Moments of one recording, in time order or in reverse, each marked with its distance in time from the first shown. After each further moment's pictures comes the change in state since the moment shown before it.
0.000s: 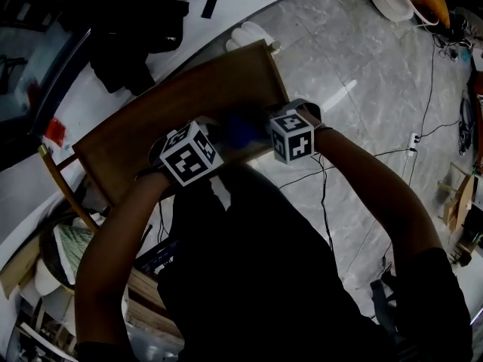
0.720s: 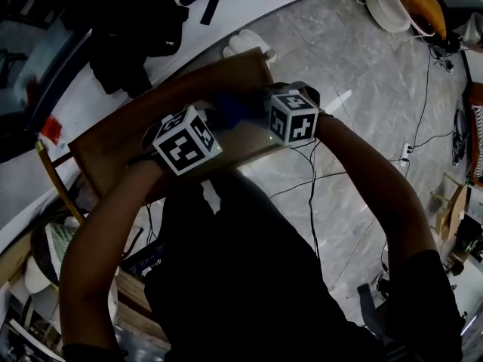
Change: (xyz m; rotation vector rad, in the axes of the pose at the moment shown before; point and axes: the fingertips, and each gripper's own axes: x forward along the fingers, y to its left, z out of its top) left arm -0.022 0.024 0.048 0.038 -0.042 0.063; right arm -0.057 -0.068 0.008 0.013 -0.063 -0.166
